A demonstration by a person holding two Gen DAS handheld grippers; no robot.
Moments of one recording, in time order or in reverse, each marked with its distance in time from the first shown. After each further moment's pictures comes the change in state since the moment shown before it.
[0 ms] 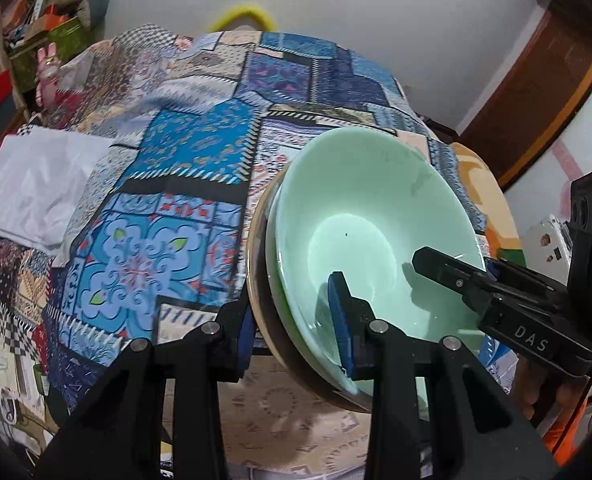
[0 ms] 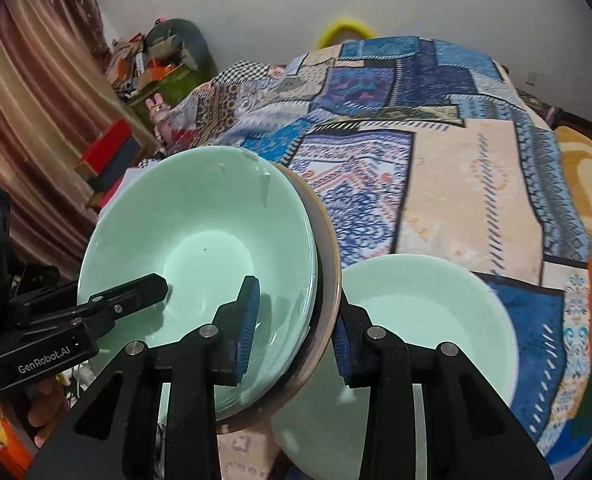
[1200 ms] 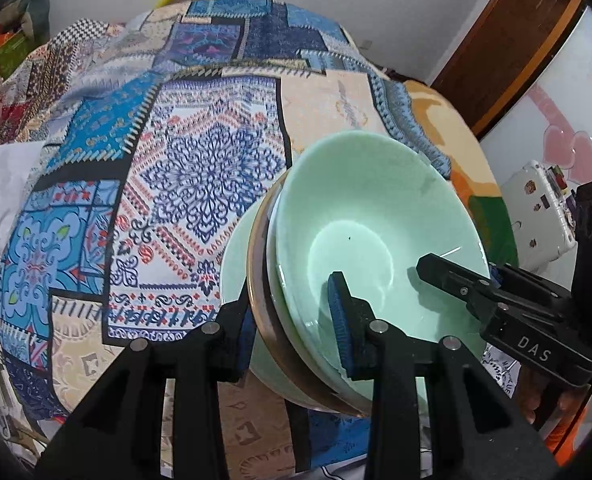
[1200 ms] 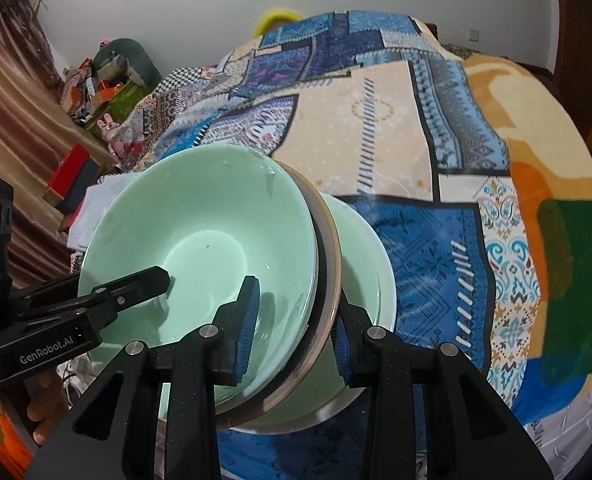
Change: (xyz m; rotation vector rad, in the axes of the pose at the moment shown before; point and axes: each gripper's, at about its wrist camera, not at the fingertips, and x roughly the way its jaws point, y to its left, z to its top) left arm 0.063 -0.093 -0.018 0.119 0.140 -0.058; right arm -0.026 -0.089 -0.051 0.160 0.042 -0.074
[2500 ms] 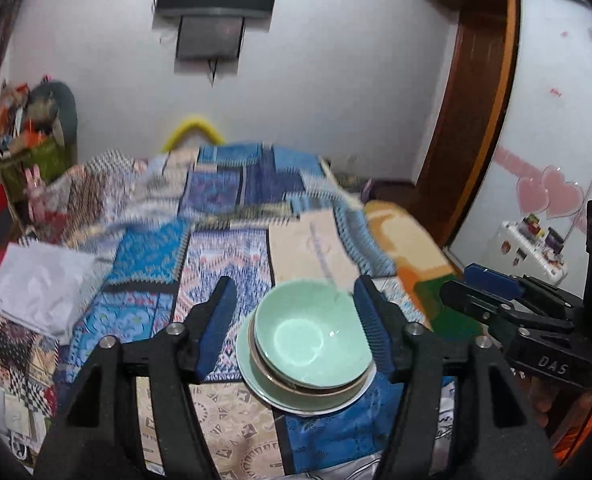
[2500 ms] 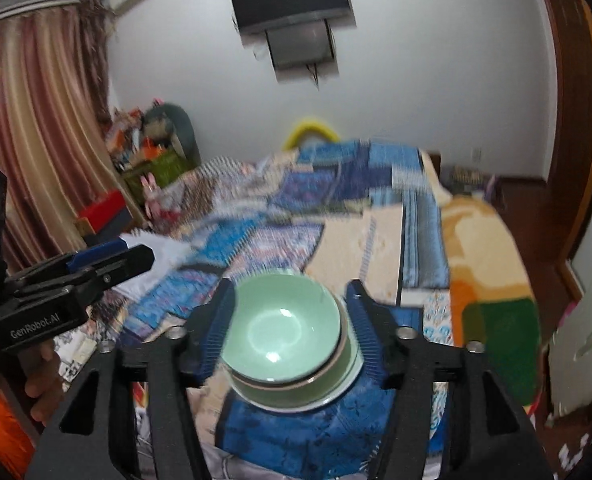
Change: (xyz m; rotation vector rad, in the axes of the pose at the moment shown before) left arm -0.187 -0.060 -0.039 0.116 -0.518 0.053; right arm -0.174 0.058 -0.026 -0.203 -0.459 -0.010
